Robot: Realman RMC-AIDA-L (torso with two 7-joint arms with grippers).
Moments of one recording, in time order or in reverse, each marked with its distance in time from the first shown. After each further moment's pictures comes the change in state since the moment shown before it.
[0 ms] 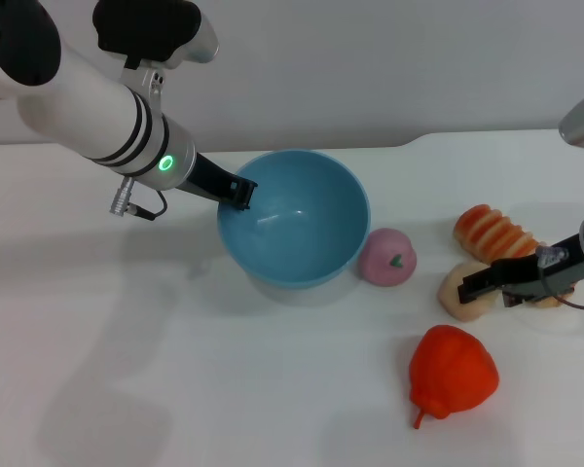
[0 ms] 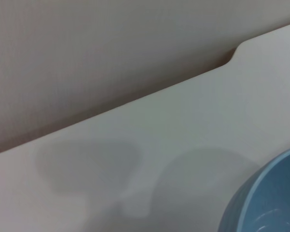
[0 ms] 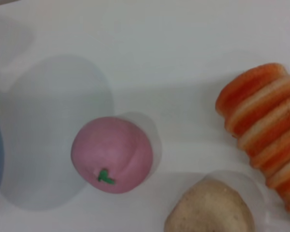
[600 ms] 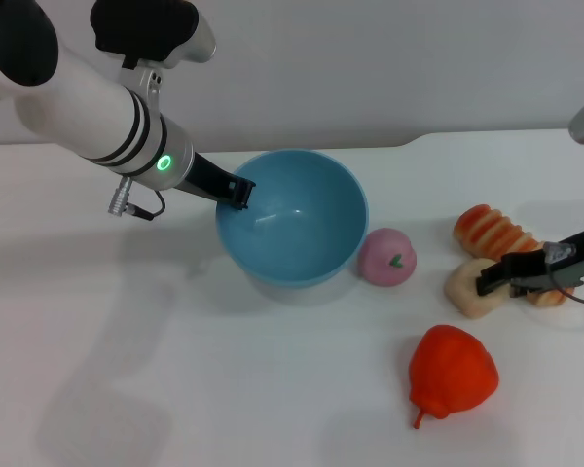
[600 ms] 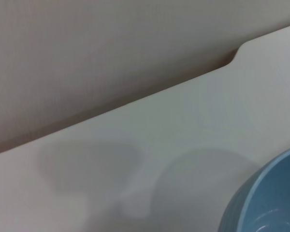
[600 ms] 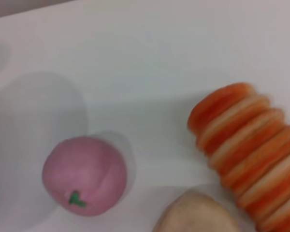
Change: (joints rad) left arm 0.003 0.002 -0.002 -0.001 0.000 0.001 0.000; right arm -0.011 -0.001 0.000 0.008 -0.014 0.073 -0.001
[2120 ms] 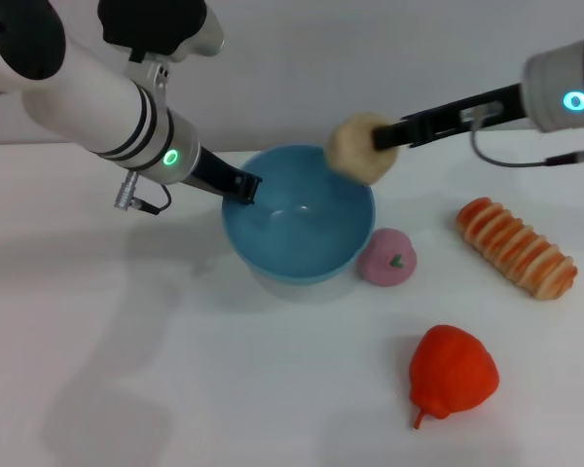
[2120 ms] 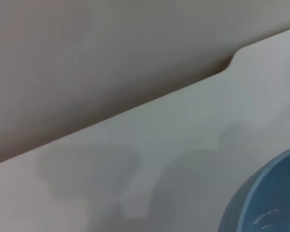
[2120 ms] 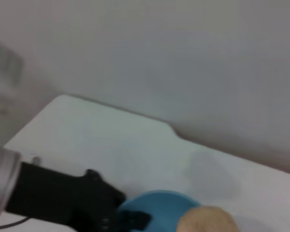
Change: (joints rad) left arm -0.013 -0.001 0.007 -0.006 -0.001 -0.001 0.000; right arm 0.062 0.009 -0.130 -0.316 0.418 -0.166 -0.282
